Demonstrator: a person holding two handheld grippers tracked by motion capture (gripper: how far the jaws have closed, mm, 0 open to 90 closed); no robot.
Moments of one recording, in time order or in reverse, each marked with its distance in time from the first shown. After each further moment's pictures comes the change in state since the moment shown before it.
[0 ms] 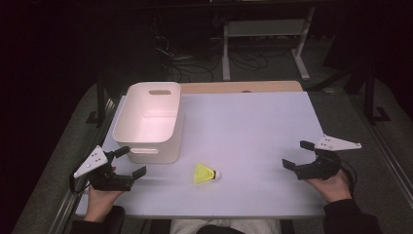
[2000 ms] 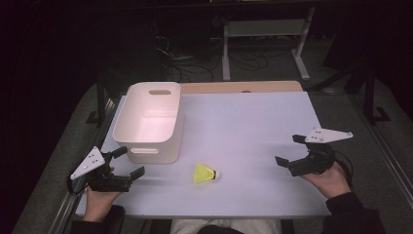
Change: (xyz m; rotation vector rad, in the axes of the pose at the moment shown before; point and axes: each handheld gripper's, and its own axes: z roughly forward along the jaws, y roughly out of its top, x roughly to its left) left arm -0.001 0.000 -0.005 -0.014 0.005 0.002; right arm 0.021 0.038 0.004 0.065 0.038 -0.091
